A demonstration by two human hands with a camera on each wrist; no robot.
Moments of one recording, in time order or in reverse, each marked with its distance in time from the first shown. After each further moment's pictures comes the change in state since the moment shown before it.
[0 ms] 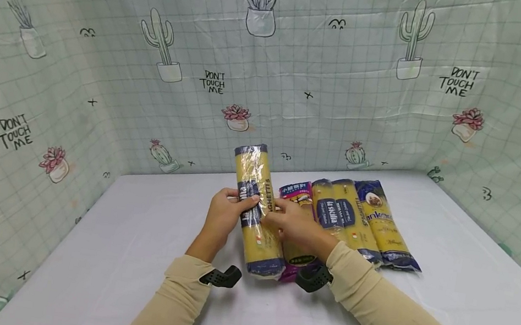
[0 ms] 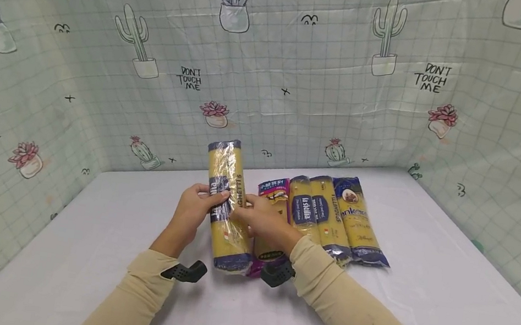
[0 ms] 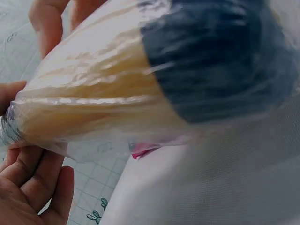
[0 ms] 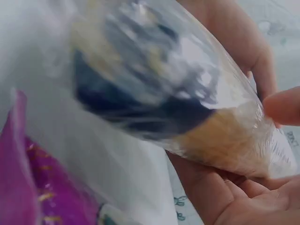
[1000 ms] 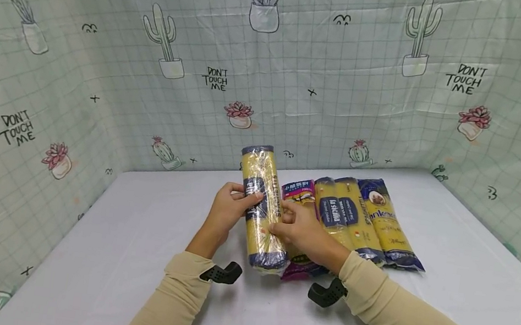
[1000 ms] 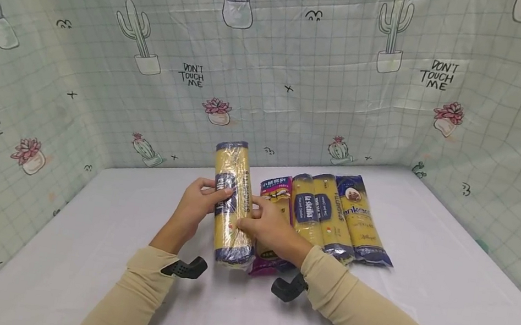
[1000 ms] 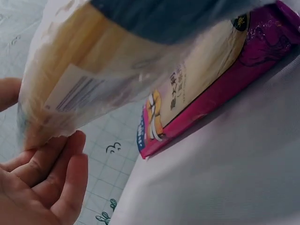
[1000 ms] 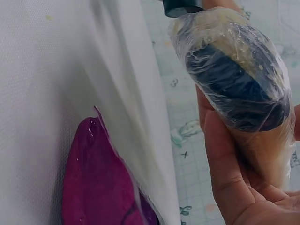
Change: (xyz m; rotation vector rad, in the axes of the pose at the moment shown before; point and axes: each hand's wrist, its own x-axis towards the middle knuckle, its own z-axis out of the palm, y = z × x) left_hand 0.001 0.003 -0.002 -0.051 -0.097 0.065; right_hand -0.024 0.005 0.001 -0.003 0.018 -0.117
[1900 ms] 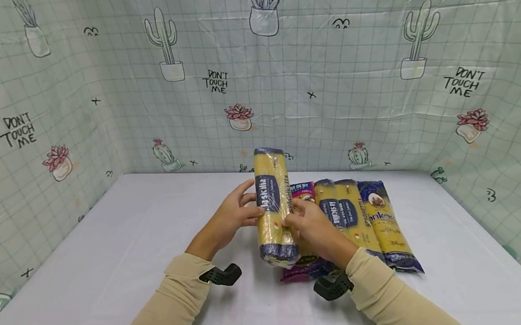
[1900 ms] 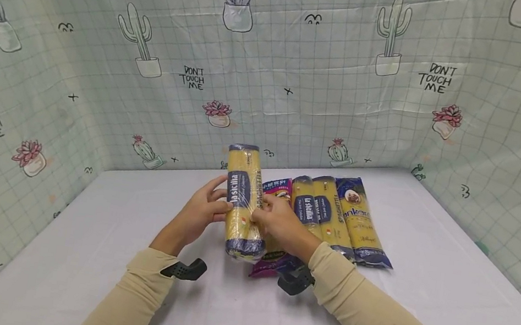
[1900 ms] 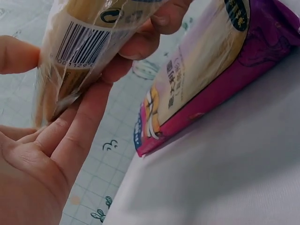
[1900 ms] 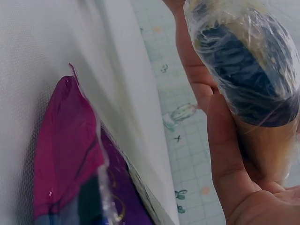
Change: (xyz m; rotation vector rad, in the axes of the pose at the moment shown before) left_hand -0.005 0.001 -0.002 -0.104 -0.286 0.025; right_hand 0.004 -0.002 -0.019 0.123 -0.005 0.040
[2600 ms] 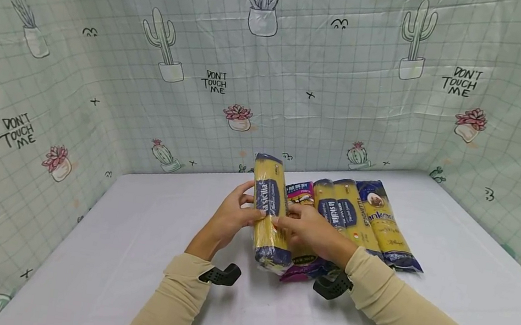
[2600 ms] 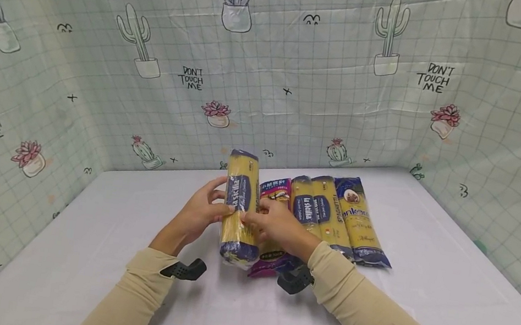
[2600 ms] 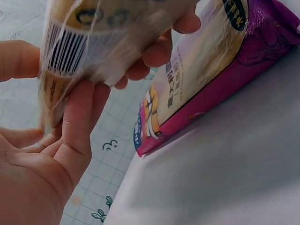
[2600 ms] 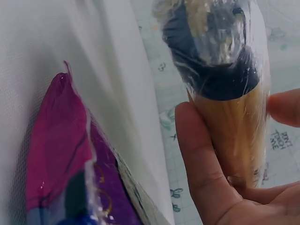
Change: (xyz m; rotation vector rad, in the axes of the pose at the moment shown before) left_hand 0.002 -0.001 0.003 0.036 0.018 -0.014; right_hand -0.001 0.000 -0.003 -0.191 -0.035 0.070
